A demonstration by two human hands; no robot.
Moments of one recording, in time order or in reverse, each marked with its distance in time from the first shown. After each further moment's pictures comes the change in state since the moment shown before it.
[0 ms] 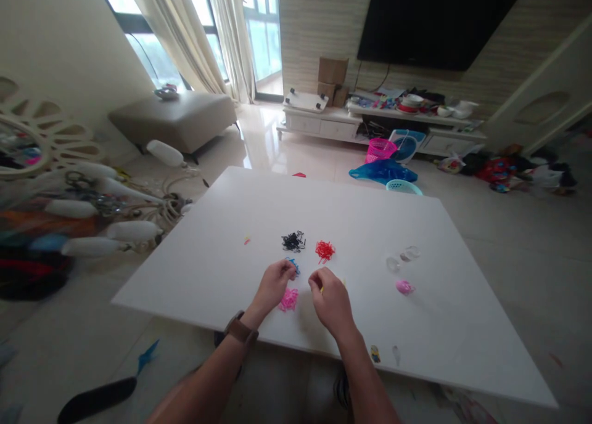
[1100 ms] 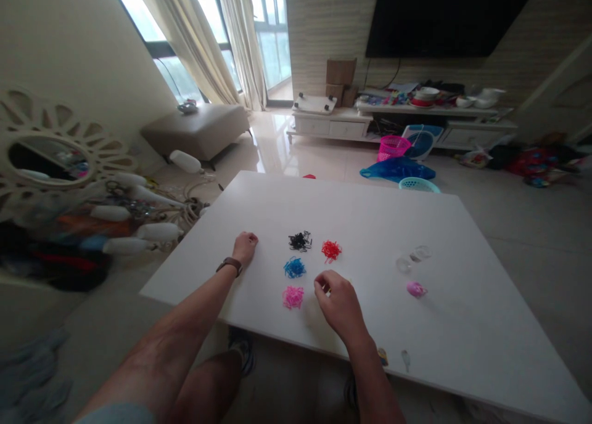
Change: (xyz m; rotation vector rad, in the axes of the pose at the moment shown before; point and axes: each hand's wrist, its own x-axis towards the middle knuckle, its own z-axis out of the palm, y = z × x) left_hand 0.104 -0.078 -0.128 0.714 0.305 -0.185; right_hand -0.007 -0.002 -0.014 0.040 -0.051 -0.037
